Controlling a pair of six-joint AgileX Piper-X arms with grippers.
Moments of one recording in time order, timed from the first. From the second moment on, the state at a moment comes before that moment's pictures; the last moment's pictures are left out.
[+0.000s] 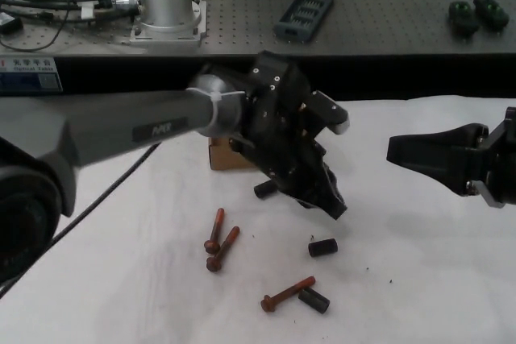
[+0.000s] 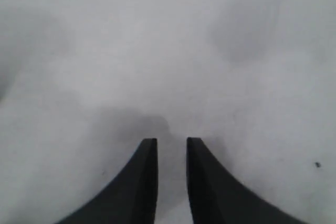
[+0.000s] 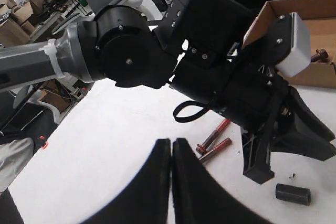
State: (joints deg) left arm -34.0 128.3 -97.9 36.5 27.8 19.9; right arm 25.7 57.1 -32.4 2.3 -31.5 23.6
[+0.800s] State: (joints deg) left arm -28.4 126.1 -99.3 42.3 11.9 30.2; right arm 25.7 57.1 -32.4 2.3 -31.5 22.3
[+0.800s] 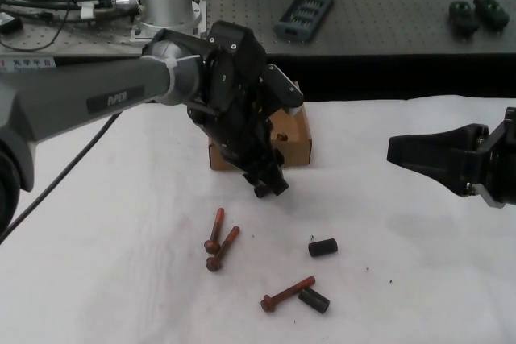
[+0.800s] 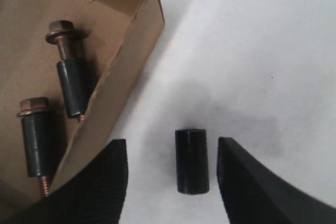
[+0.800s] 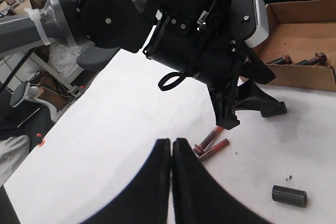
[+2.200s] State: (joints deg) left arm -30.5 128.7 -99.3 43.5 8.6 36.4; right arm 25.7 57.1 -32.4 3.6 -31.5 22.3
